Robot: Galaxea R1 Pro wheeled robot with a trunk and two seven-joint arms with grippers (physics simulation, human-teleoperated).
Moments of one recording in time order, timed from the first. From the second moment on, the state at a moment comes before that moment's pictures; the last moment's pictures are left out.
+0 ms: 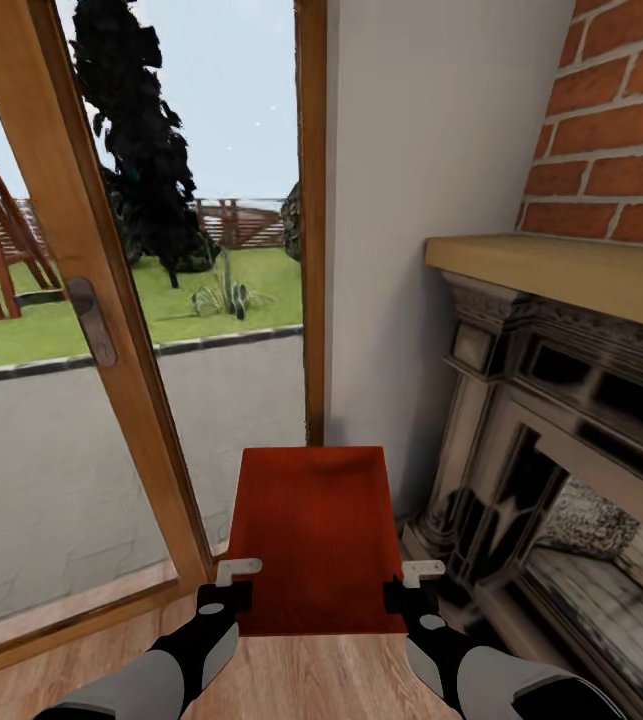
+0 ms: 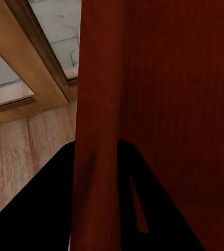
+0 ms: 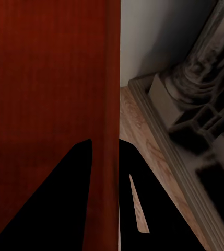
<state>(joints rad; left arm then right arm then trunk) -0.68 -0.13 -0.07 -0.15 0.07 -0.08 0.26 -0.73 0.13 0.21 0.02 -0.12 -0.30 -0.18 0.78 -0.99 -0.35</state>
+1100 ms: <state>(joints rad) -0.68 -0.12 -0.08 -0.15 0.09 -0.08 0.26 -0.73 0.13 0.19 0.02 -0.08 -0.31 -0.18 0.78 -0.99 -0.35</state>
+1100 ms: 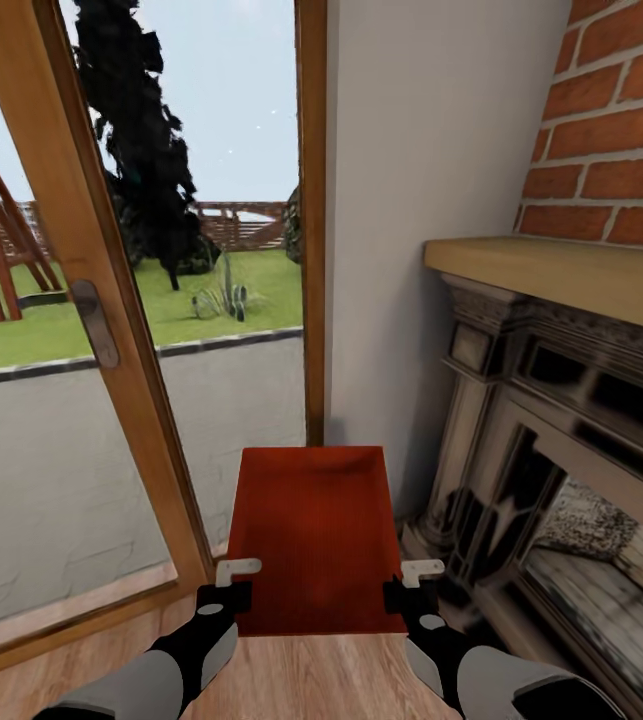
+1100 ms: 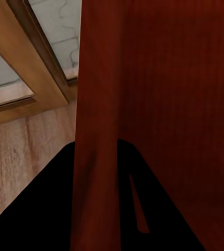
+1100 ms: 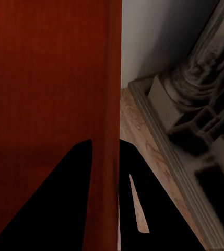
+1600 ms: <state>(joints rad) -0.68 -0.12 -0.10 -0.15 0.11 -0.08 0.27 -0.73 0.13 0.21 0.02 -0.11 -0.30 -0.18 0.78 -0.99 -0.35</state>
